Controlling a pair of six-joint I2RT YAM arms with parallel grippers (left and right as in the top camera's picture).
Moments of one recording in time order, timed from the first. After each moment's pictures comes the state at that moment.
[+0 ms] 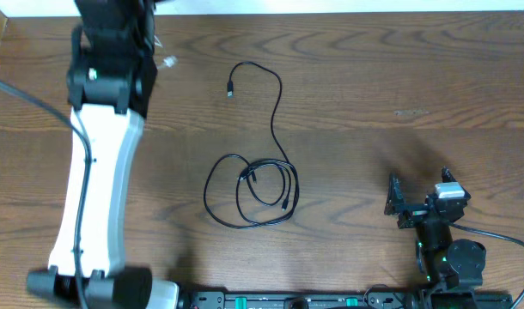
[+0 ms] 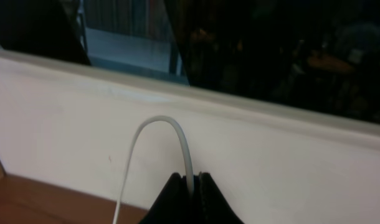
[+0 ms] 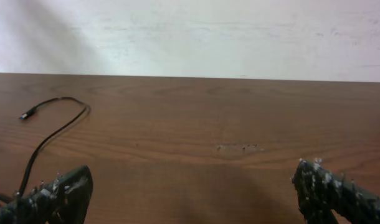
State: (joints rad) left arm -0.10 1.66 1.91 -0.37 -0.24 -0.18; right arm 0.04 0.01 0.01 -0.07 -0.06 0.02
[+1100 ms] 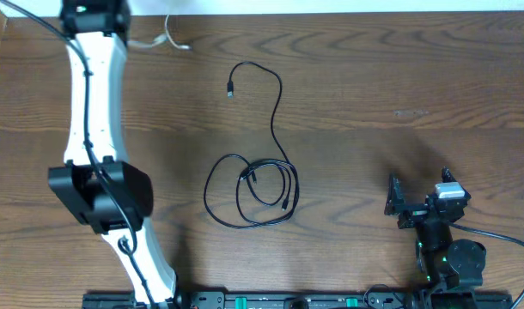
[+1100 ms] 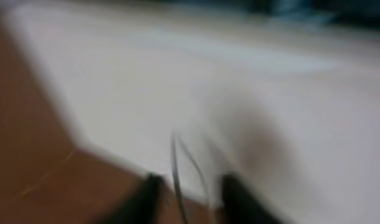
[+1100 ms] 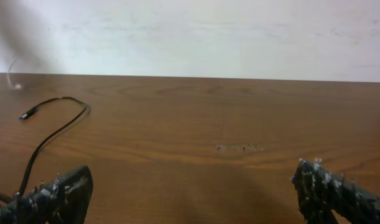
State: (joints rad) left arm 0.14 2.12 2.23 -0.40 -0.29 -0.11; right arm 0.04 0.01 0.01 -0.07 -0.06 0.02
